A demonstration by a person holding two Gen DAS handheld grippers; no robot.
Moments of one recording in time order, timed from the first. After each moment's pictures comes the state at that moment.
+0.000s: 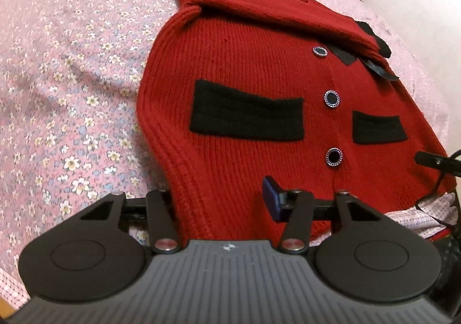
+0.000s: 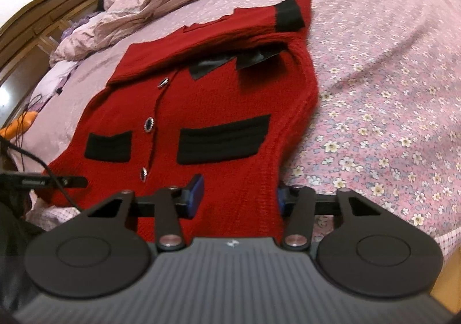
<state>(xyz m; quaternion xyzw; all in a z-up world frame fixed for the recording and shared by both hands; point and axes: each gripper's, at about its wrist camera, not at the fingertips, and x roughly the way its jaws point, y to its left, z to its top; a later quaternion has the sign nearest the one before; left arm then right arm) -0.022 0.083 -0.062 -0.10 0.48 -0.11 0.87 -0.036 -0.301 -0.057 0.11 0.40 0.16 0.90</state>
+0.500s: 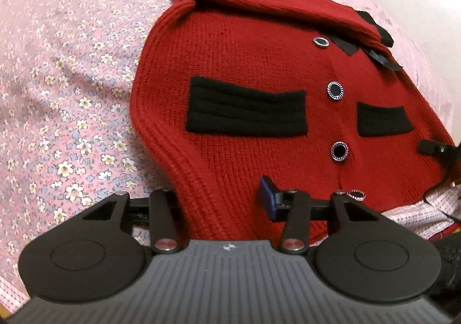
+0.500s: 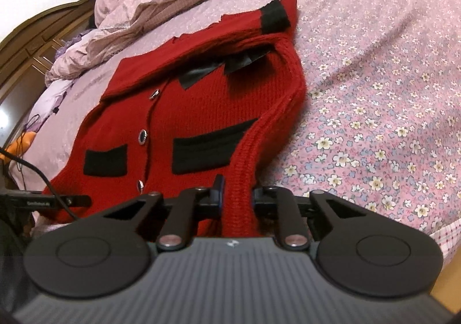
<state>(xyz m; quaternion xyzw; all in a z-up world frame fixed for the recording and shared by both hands) -0.017 0.080 -0.069 -0.08 0.49 -0.11 0.86 -0.037 -0.308 -0.063 0.14 0.39 0.14 0.90</state>
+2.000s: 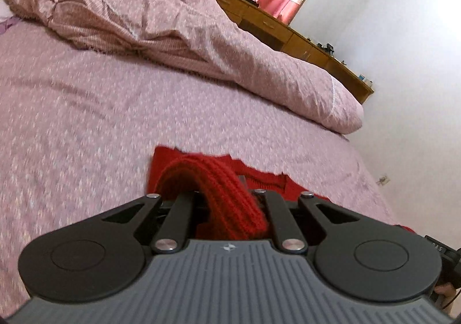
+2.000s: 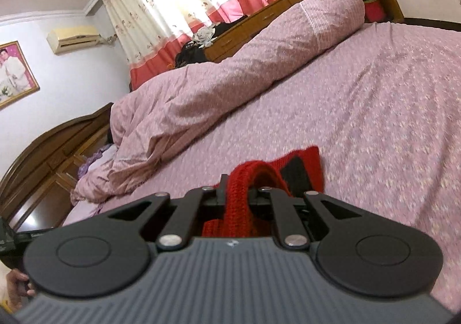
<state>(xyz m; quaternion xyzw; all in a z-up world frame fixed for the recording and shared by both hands) 0.122 0.117 0.084 -0.23 0.29 -0.08 0.93 0.089 -0.347 0.022 0.28 0.20 0.14 0.93</state>
